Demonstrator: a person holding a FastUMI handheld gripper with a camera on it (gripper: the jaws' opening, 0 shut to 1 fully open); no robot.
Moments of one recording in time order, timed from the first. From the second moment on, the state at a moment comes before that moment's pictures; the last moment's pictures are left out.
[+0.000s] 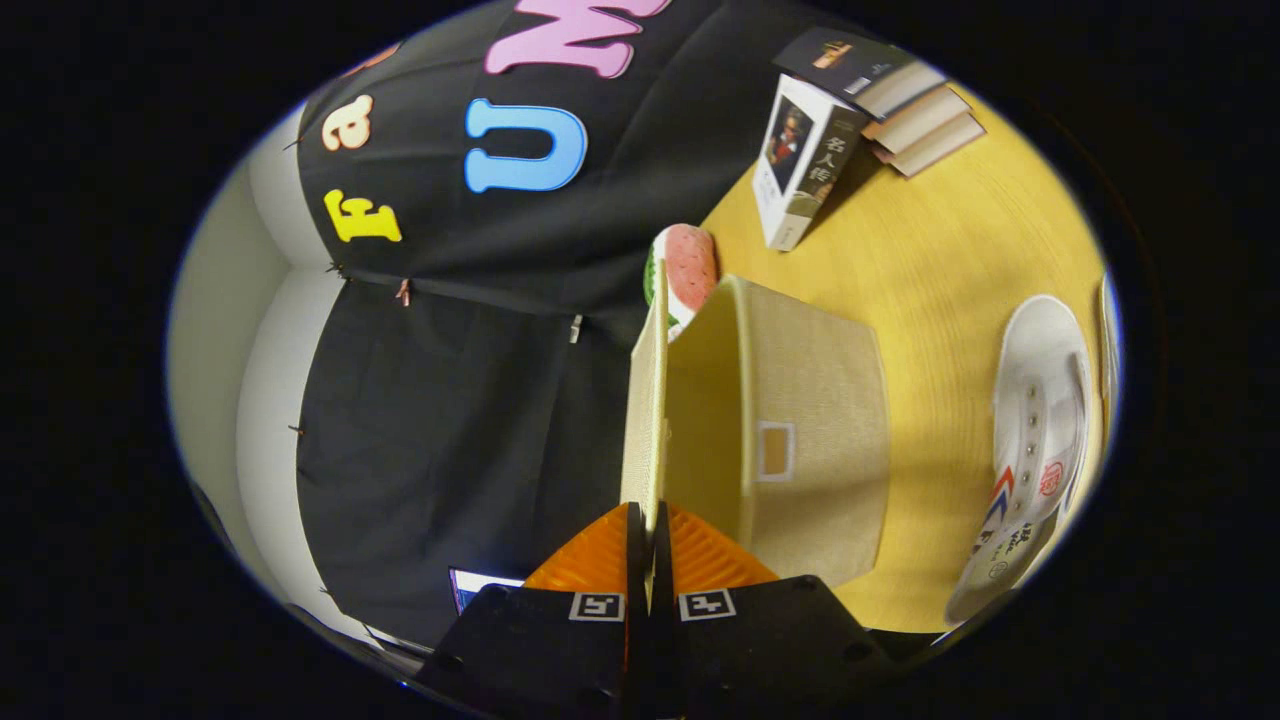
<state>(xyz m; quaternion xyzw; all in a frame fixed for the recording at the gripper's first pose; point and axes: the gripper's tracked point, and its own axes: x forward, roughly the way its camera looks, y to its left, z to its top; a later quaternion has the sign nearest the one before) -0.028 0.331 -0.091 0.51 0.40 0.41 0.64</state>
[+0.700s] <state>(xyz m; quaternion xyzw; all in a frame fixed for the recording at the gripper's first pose) -0.047 0.484 0.026 0.42 0.36 0.52 0.65</state>
